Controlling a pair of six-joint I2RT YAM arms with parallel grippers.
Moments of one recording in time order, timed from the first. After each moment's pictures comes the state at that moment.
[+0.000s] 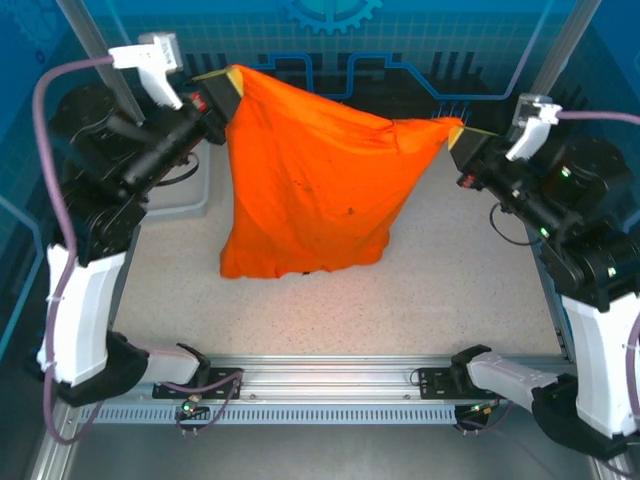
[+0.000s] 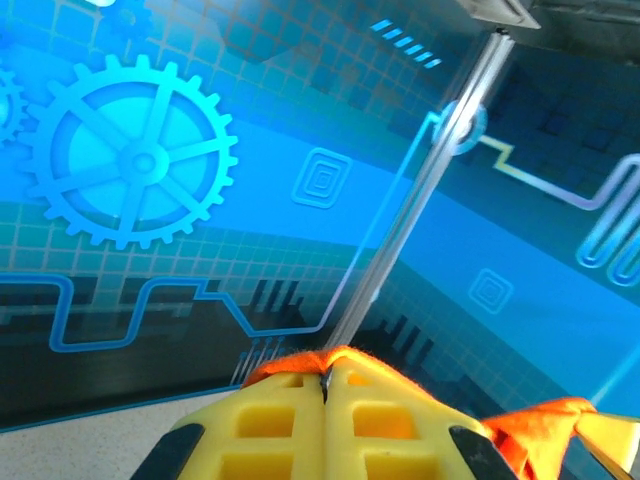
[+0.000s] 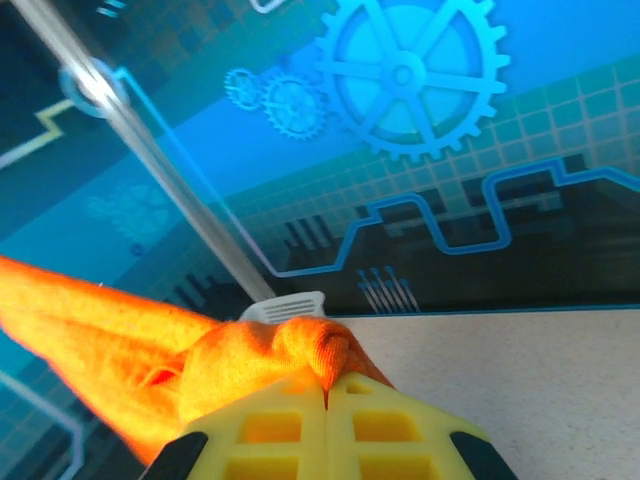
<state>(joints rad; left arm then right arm) -0.45 1.38 2.21 -0.72 0.08 -0.45 0.38 1.12 1.88 -0.85 -0.08 0.49</state>
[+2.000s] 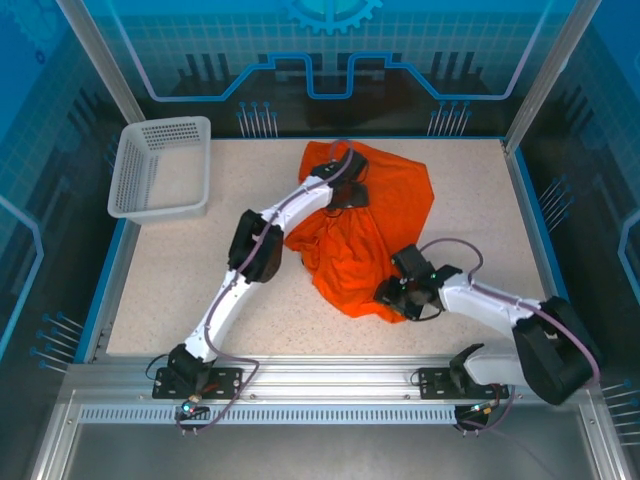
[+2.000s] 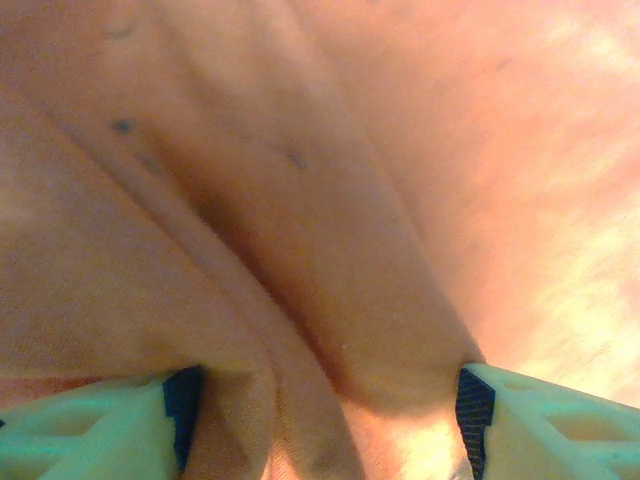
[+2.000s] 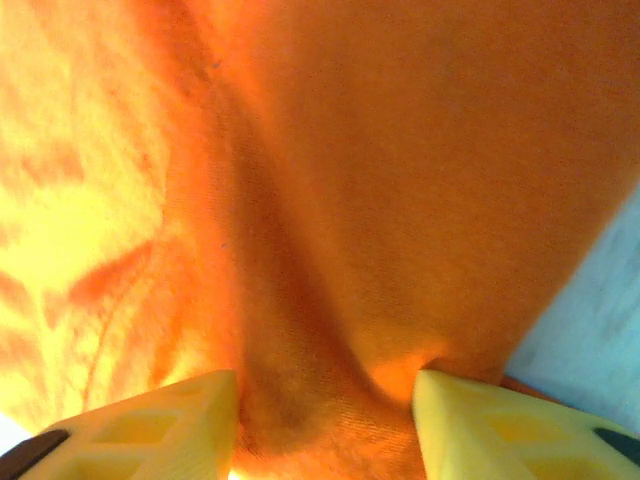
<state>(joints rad) -0.58 2.67 2.46 -0.84 -0.05 -0.68 0.59 1.24 0.53 -0.48 -0.16 1.10</state>
